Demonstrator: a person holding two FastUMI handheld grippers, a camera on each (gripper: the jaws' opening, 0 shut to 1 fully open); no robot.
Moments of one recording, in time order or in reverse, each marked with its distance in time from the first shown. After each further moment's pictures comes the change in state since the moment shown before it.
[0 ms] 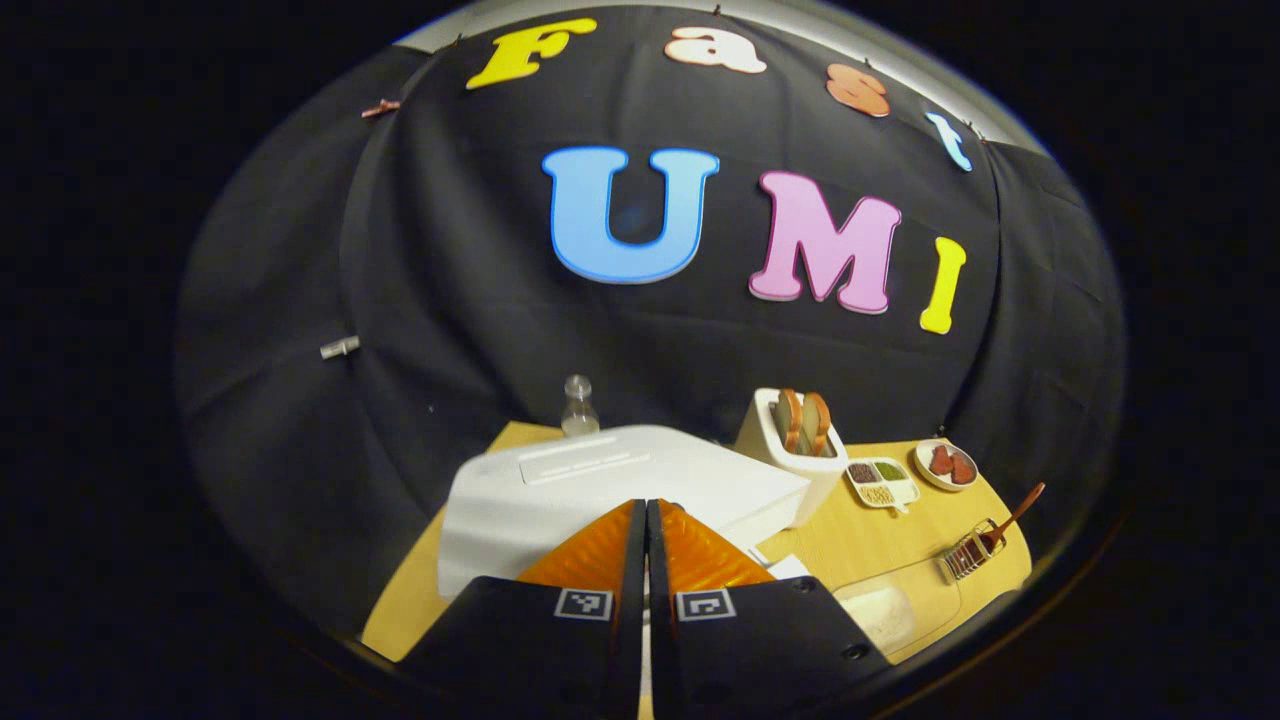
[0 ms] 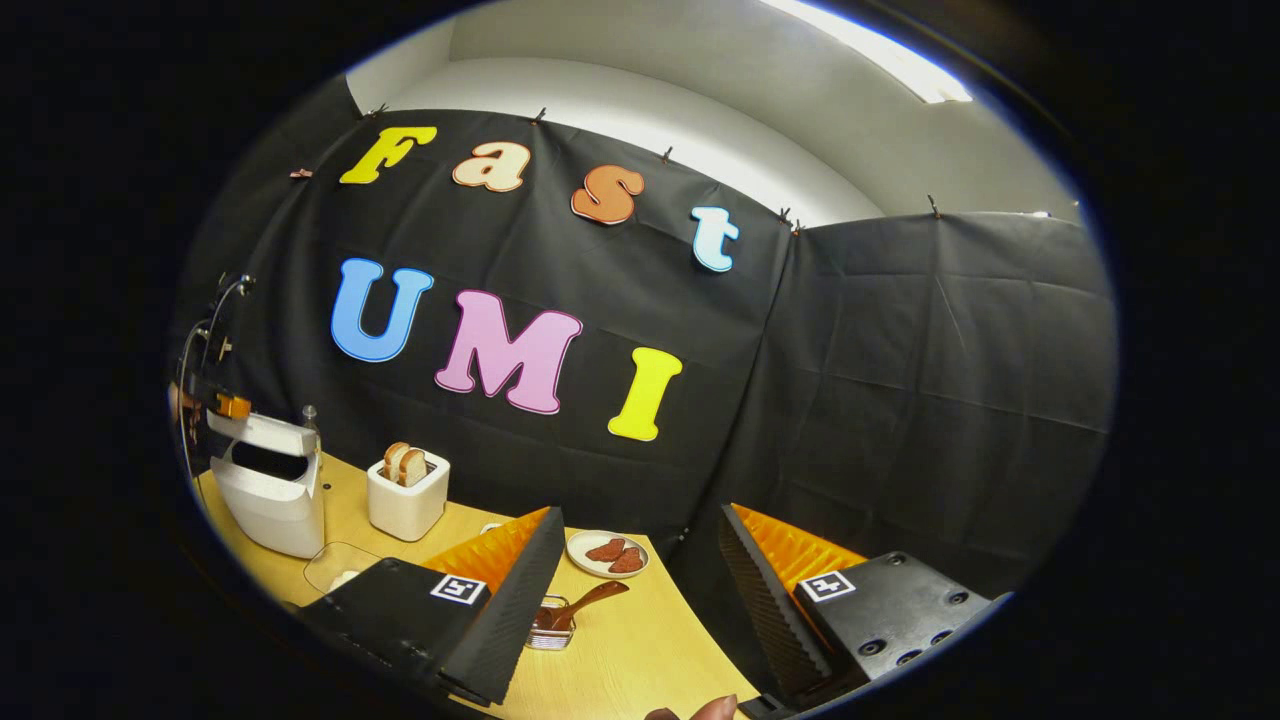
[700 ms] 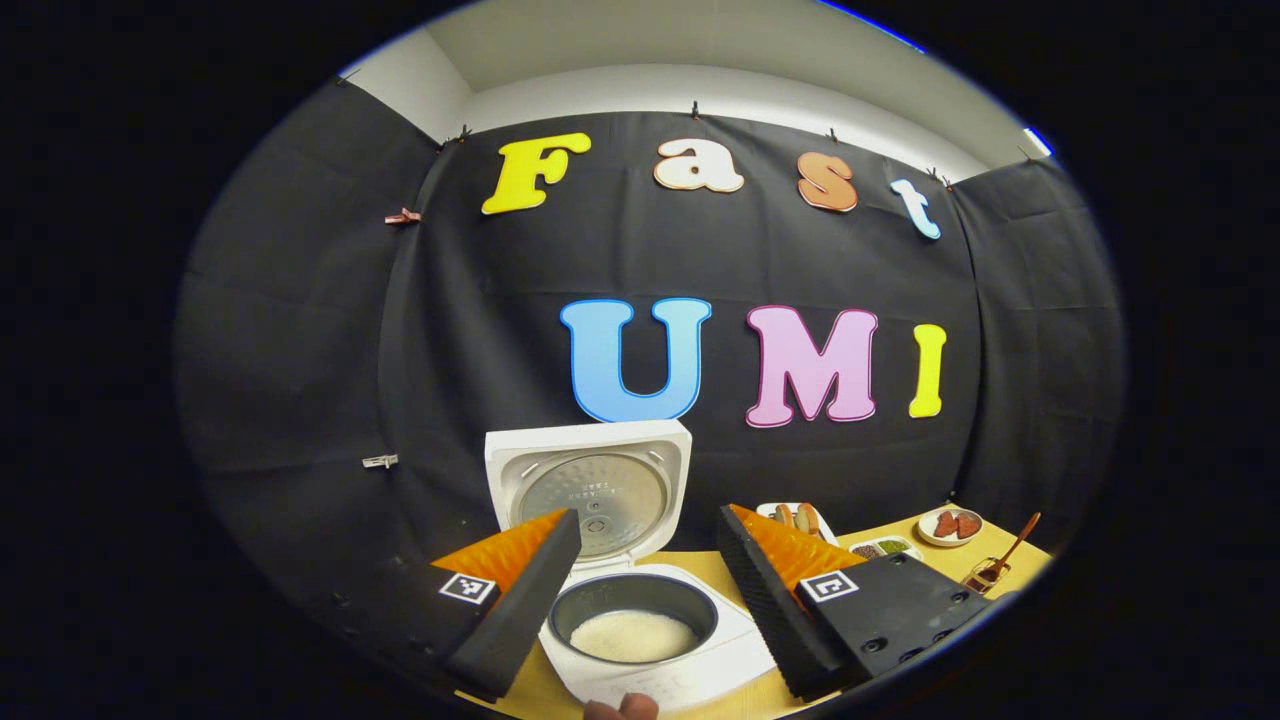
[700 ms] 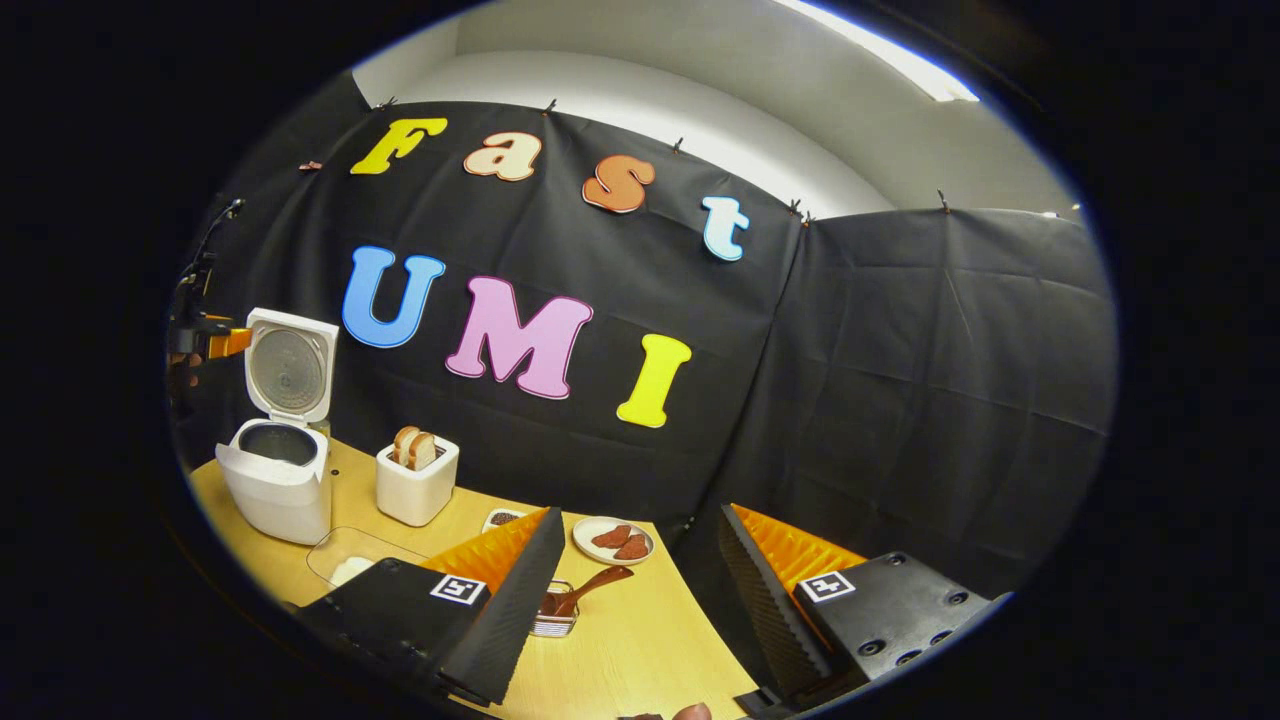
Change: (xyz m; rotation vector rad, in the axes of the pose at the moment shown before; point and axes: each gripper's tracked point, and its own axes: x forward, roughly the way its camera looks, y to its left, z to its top) left arm -0.096 -0.001 0.068 0.014 -0.293 0.016; right arm -0.014 0.005 -0.025 0.007 0.050 0.056
